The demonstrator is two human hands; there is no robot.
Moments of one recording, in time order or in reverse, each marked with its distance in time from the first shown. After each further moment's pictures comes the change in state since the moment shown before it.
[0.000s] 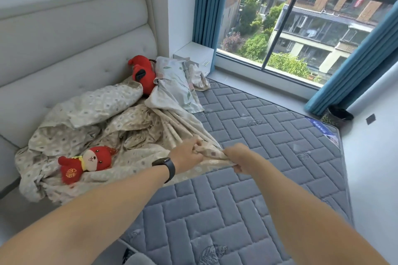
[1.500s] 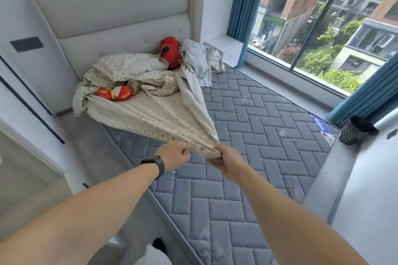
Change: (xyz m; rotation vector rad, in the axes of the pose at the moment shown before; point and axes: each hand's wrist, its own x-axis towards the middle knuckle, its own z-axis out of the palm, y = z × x) left_hand -0.277 0.225 0.304 0.216 0.155 -0.230; right_hand -0.135 0.365 -0.213 0.449 -0.458 -0.205
